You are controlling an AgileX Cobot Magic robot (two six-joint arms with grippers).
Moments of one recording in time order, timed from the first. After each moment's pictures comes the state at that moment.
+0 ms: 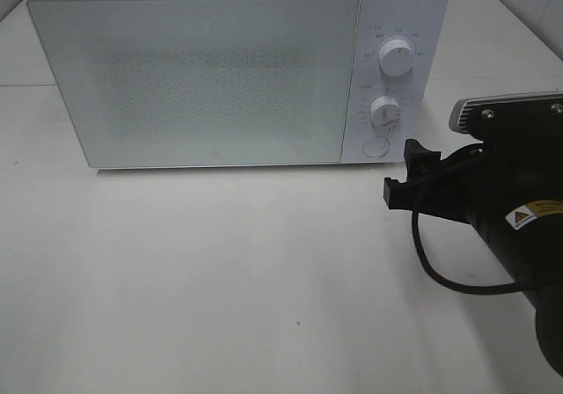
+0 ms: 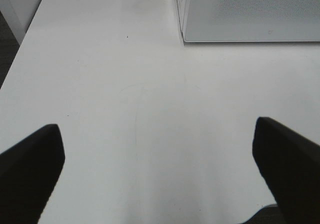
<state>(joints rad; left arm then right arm) 0.01 0.00 -0.52 -0.06 1.08 0.02 0.83 1.60 -0.29 0.90 -1.20 -0.36</state>
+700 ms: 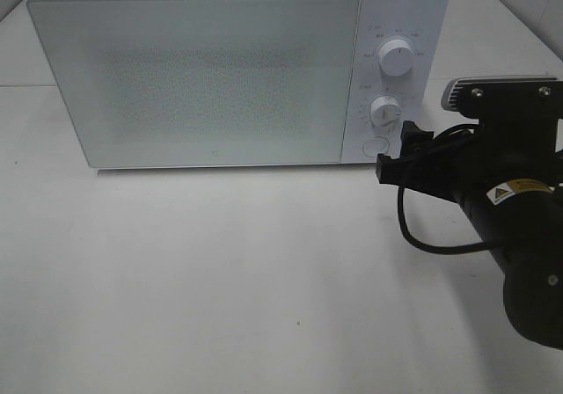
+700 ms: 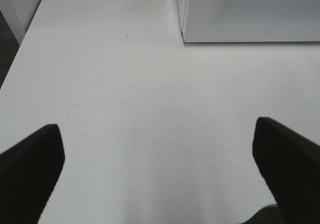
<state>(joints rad) 0.01 0.00 -0.52 -0.06 1.08 0.02 0.78 1.65 -0.37 0.90 -1.21 -0.34</state>
